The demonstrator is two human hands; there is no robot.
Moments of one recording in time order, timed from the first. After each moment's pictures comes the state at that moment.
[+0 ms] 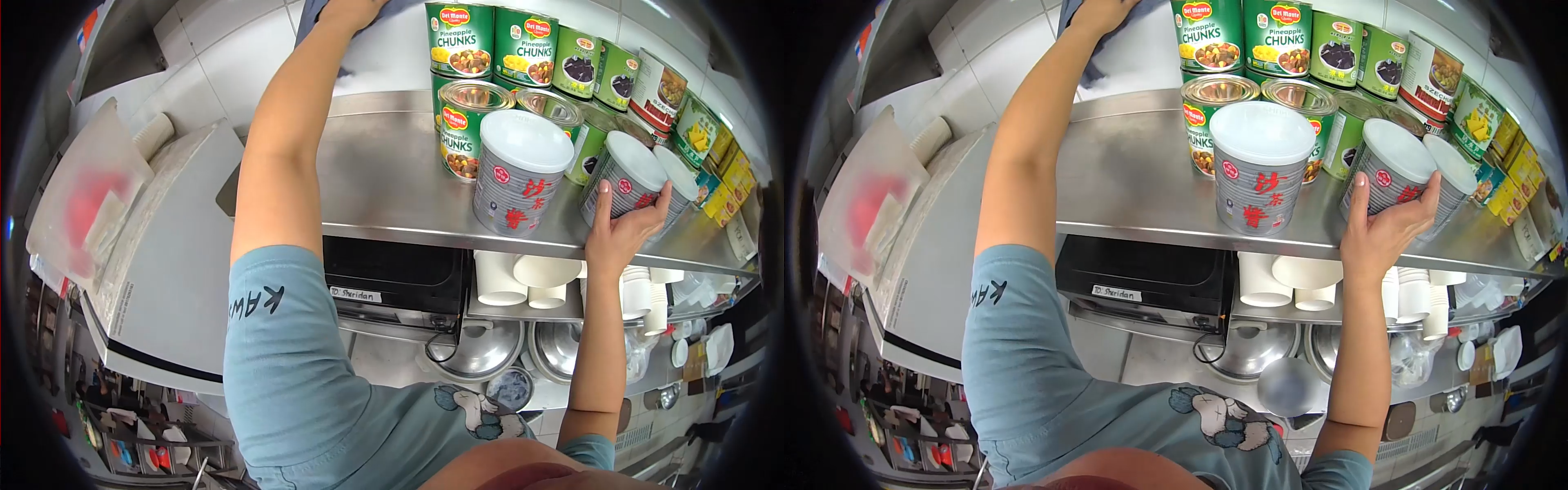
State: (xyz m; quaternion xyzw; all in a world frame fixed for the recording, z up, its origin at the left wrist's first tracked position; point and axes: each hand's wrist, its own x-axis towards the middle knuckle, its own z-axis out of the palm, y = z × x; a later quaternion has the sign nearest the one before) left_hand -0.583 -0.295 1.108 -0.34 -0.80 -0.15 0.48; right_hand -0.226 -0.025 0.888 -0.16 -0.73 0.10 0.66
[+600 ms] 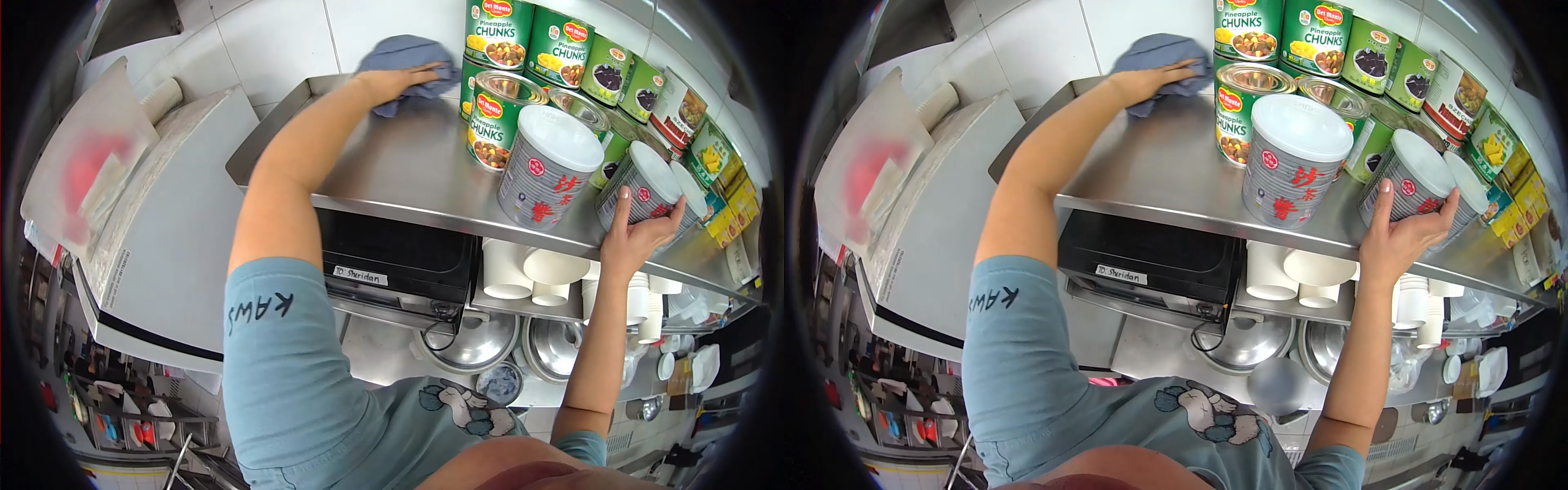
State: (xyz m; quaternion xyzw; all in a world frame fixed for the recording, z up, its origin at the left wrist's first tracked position) left_hand -0.583 -0.342 0.950 -0.51 -0.85 0.04 0.13; right_hand -0.225 -0.029 0.888 -0.16 -0.73 0.12 0.65
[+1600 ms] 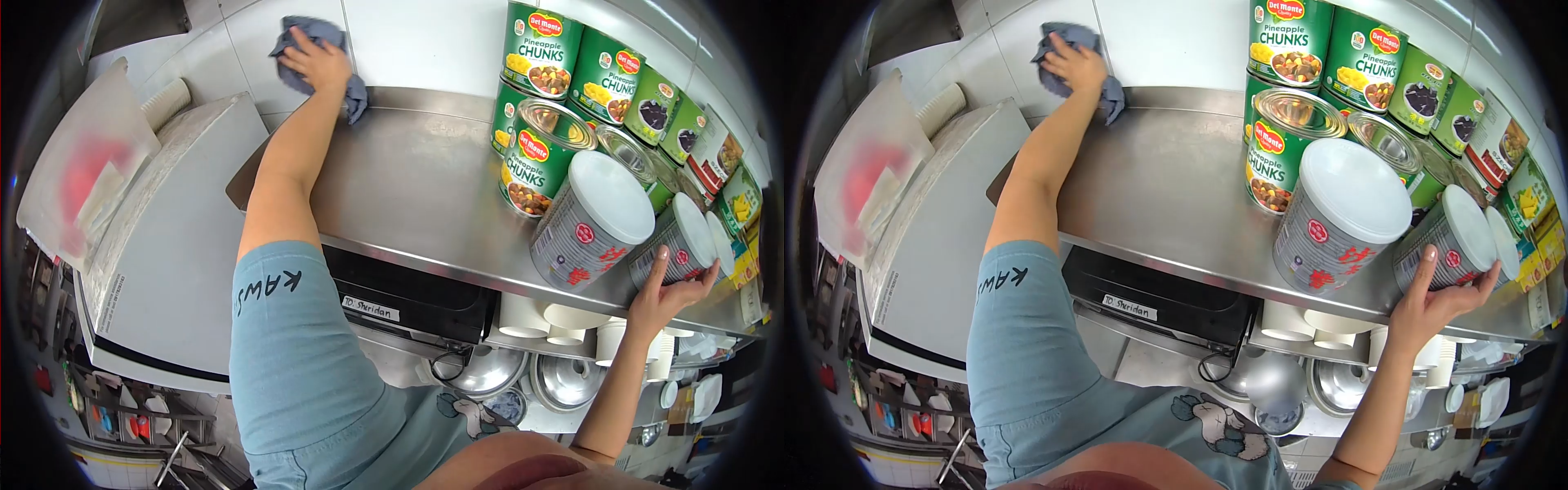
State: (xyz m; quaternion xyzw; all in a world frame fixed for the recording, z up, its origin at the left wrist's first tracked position) left_hand -0.704 -0.427 0.953 0.06 -0.75 -0.38 0.54; right_hand -0.238 -0.025 0.884 -0.13 -0.72 0.16 0.66
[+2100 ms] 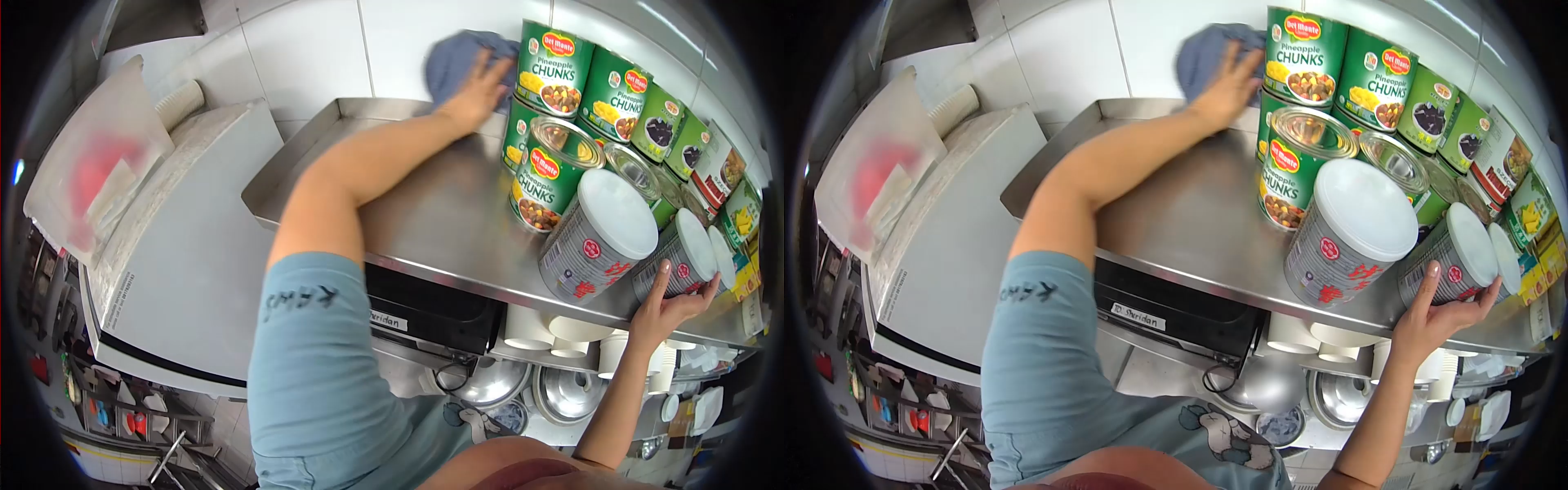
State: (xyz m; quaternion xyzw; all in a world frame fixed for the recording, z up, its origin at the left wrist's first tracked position) left_hand -0.606 -0.254 0.944 -0.40 -0.79 -0.23 0.39; right_hand -0.236 -0.027 0.885 -0.15 -0.72 0.14 0.67
